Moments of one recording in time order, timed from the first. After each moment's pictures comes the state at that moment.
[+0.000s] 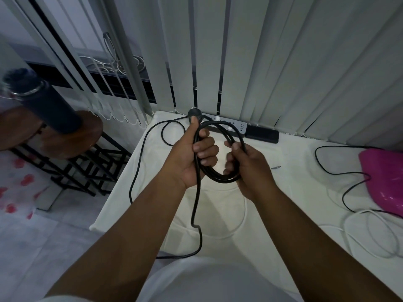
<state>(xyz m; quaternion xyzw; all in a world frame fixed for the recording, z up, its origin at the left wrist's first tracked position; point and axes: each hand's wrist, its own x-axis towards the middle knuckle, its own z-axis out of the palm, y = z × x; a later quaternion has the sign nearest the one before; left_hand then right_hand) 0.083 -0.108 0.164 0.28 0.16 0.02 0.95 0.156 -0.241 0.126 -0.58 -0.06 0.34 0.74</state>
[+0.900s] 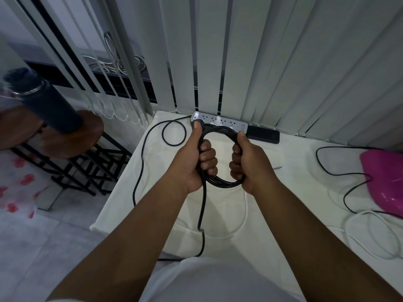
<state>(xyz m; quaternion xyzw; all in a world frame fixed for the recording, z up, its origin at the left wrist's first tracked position) 0.078 -0.114 0.159 0.37 0.28 0.02 0.89 0.169 -0.230 0.136 -0.64 0.01 0.37 0.67</state>
